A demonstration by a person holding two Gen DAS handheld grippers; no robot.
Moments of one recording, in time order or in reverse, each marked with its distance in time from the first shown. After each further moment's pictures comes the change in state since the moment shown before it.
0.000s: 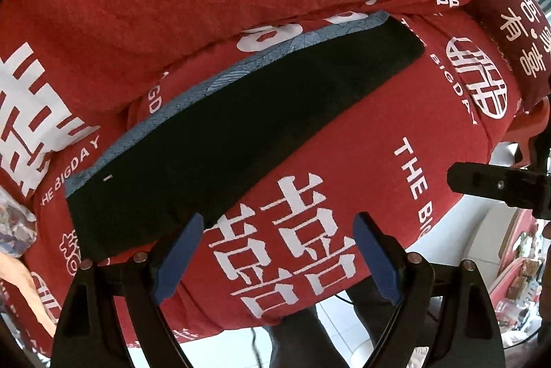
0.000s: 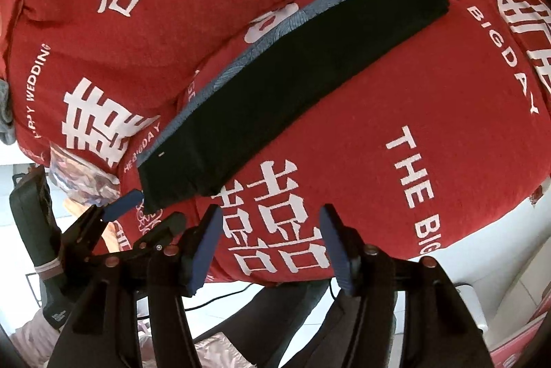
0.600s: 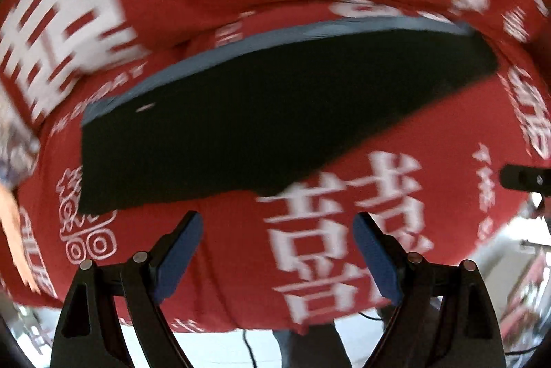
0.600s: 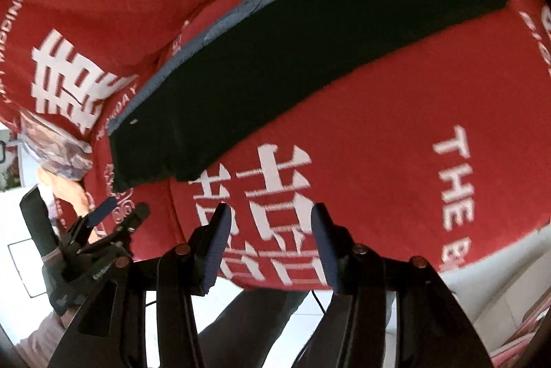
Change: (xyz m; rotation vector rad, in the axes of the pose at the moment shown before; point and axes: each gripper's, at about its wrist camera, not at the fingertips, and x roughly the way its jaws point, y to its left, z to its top) left arm 0.057 0.070 -0.057 -0.181 0.014 0.079; right arm 0.086 0.015 0.009 -0.087 0.129 -0.063
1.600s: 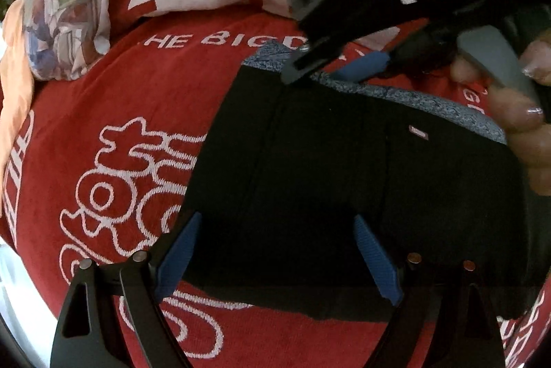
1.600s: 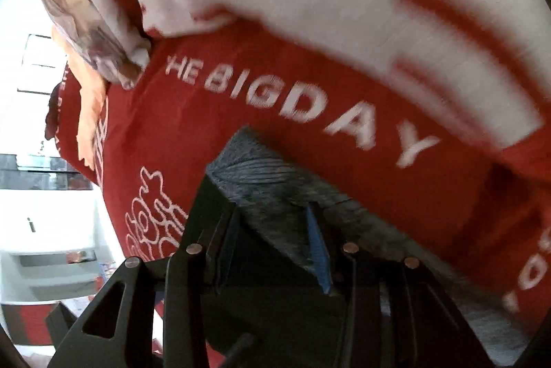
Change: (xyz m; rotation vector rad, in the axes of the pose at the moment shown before) left arm 0.118 0.258 -0.048 -0.525 -0.243 0.170; right arm 0.325 0.416 0.119 -0.796 0.274 0.077
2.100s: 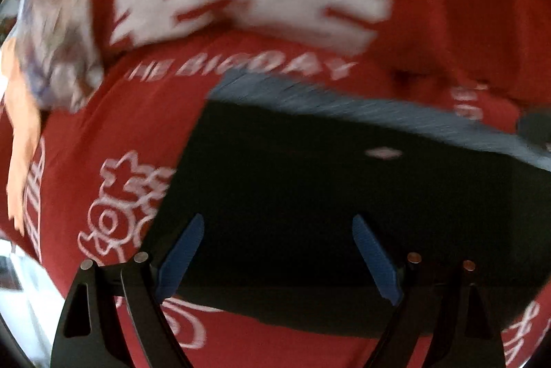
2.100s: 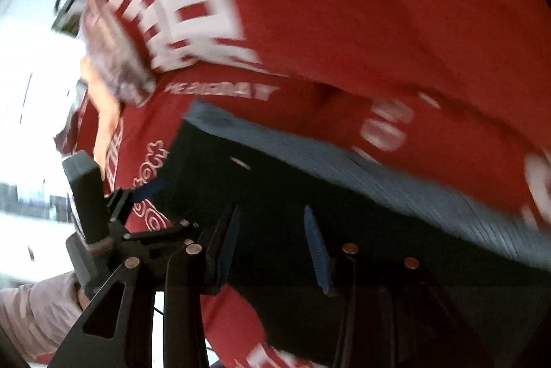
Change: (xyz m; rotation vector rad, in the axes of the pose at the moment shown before) left arm 0.004 -0.027 0.032 0.025 0.090 0.101; right arm -0.150 -0.080 -0.133 0.044 -0.215 -0.003
